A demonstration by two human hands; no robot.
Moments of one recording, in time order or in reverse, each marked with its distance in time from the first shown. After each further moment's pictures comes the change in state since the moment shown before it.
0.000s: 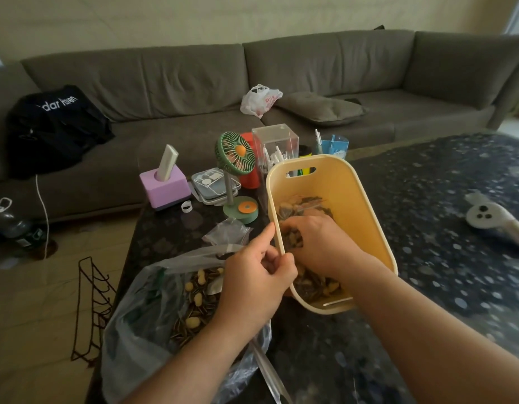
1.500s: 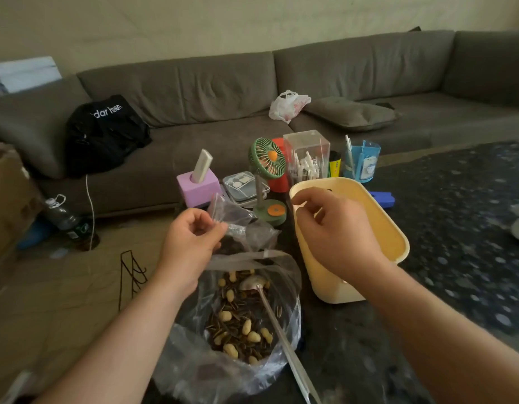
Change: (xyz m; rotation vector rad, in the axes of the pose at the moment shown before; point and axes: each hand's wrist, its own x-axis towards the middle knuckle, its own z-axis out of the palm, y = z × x) left_hand 0.040 -0.028 -0.124 -0.099 0.312 -0.237; right_hand -0.025 -0.067 -0.038 0.451 0.354 -0.019
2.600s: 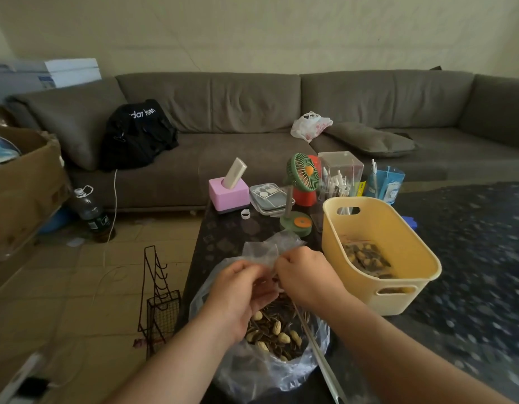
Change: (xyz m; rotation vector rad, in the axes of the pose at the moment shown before) left_hand -0.065 -0.014 -0.008 -0.501 -0.131 -0.515; right_hand -0.026 -0.050 0.088 -0.105 -0.402 0.260
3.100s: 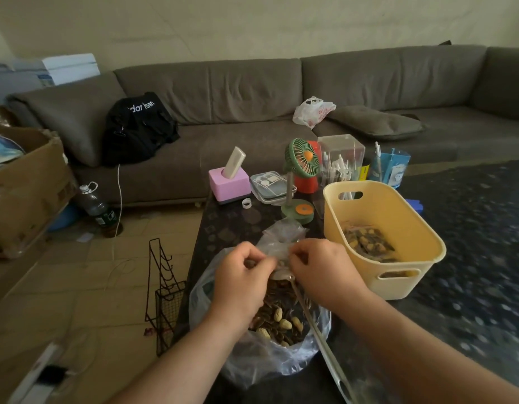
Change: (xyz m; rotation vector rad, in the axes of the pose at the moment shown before) left_hand -0.008 -0.012 0.003 0.653 0.158 0.505; right_hand -0.006 0.037 -0.003 -0.050 0.158 -0.186
